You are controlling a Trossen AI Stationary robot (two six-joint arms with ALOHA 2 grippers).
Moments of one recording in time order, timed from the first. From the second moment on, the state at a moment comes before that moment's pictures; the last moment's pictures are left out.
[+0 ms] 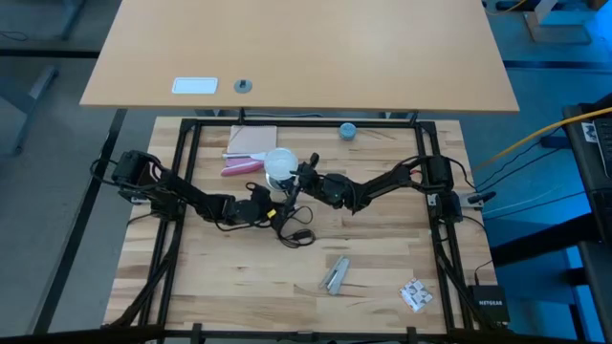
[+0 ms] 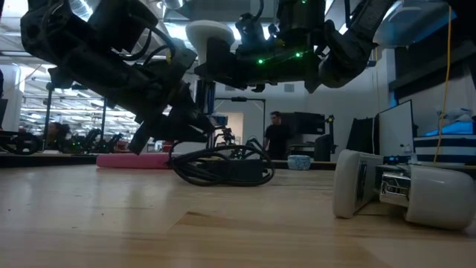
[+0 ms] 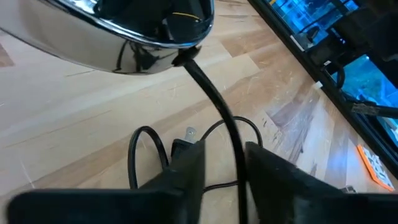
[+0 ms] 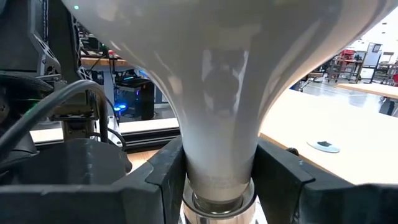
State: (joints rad) left arm -0.18 1.65 0.48 0.69 -0.51 -0.96; right arm -0.01 2.04 1.02 1.13 0.44 -0.11
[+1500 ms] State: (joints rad) left arm -0.26 1.45 0.48 0.02 -0.25 -0.93; right arm -0.02 2.03 1.02 0.70 -0.12 -0.09
